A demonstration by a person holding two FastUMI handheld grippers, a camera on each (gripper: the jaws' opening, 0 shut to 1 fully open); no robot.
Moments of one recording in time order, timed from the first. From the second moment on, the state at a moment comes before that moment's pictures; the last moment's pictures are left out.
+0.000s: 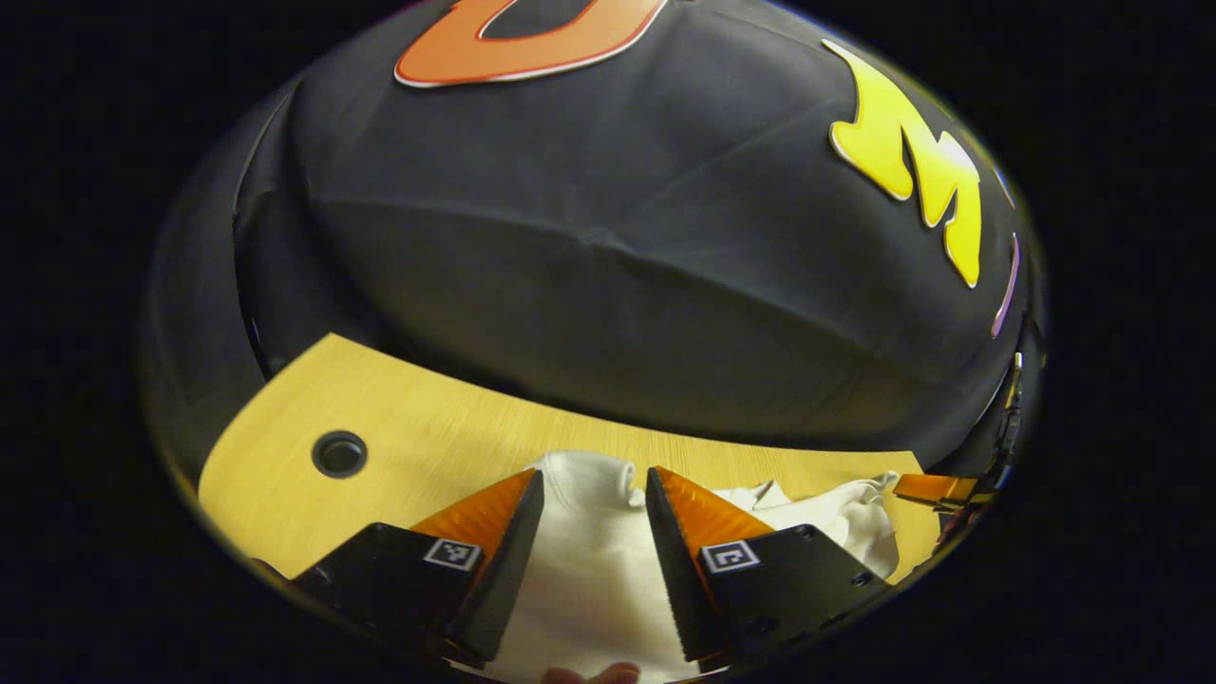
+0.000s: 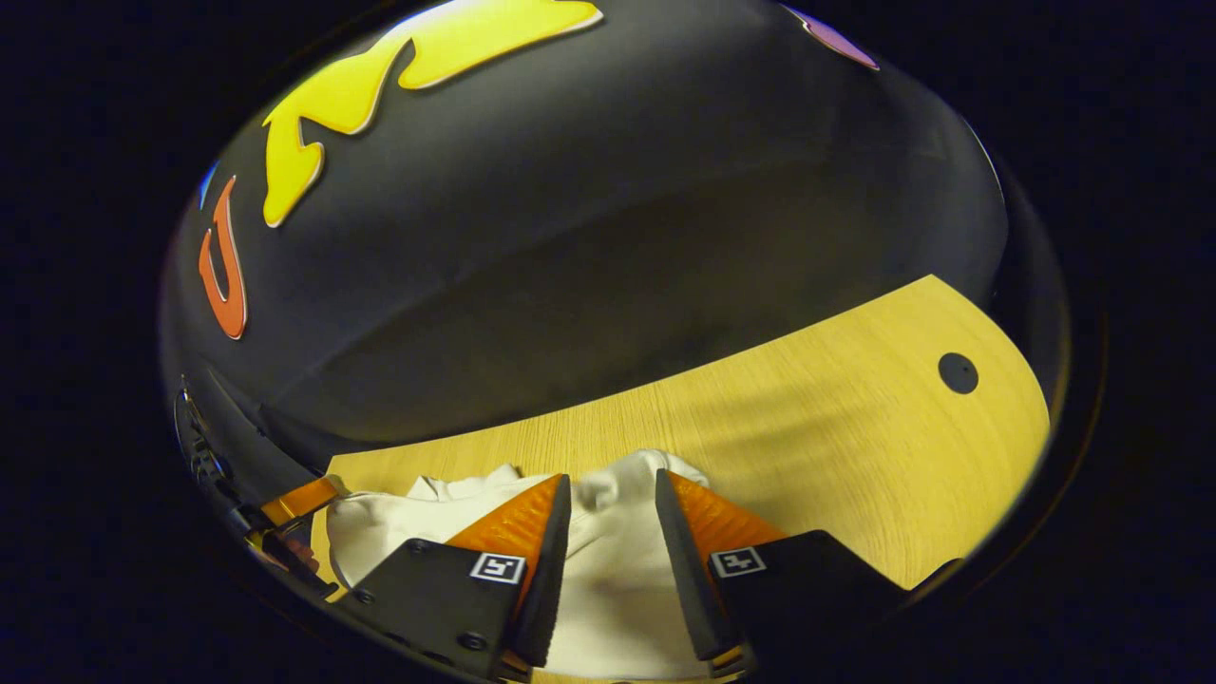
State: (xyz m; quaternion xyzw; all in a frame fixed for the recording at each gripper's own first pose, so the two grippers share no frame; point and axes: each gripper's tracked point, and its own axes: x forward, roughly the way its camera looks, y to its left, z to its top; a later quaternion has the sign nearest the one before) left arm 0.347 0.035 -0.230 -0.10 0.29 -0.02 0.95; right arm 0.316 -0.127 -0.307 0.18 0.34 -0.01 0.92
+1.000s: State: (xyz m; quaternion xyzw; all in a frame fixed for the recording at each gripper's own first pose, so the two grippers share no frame) left arm 0.111 -0.019 0.129 -0.01 0.02 -0.05 1.00; right arm 0.067 -0.061 0.061 -0.01 0.01 0.04 1.00
